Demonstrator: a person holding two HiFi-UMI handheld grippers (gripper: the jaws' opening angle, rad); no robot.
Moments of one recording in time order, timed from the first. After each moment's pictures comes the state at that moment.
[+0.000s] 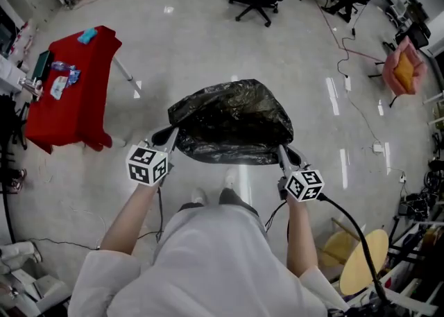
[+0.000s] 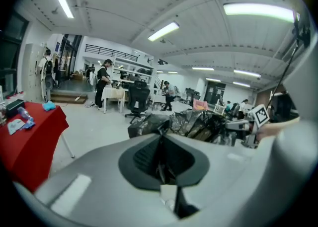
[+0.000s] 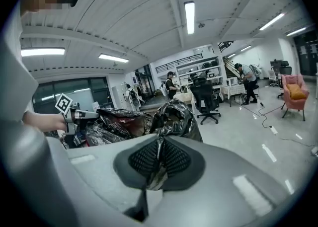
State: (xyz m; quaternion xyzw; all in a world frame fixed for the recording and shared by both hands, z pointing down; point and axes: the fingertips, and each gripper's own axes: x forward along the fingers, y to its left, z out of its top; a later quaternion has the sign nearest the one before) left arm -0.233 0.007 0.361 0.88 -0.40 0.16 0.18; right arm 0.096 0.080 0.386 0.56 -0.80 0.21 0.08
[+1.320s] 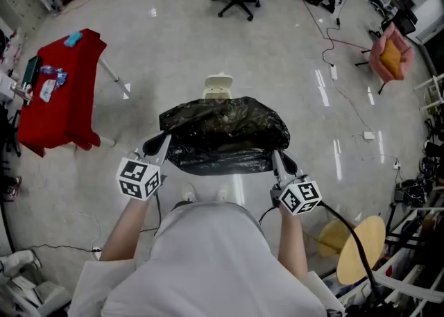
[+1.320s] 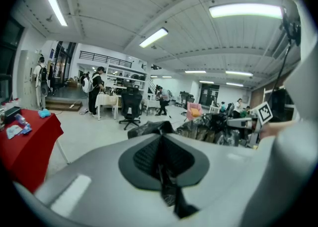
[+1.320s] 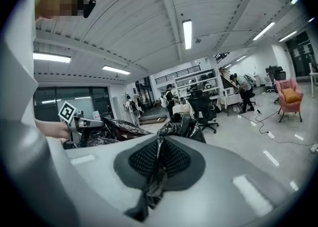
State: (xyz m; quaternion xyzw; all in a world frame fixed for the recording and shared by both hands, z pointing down) left arm -0.186 0.085 0.323 0.90 -0.38 0.14 0.14; right arm 0.120 0.173 0.328 0.58 -0.80 0.17 0.03
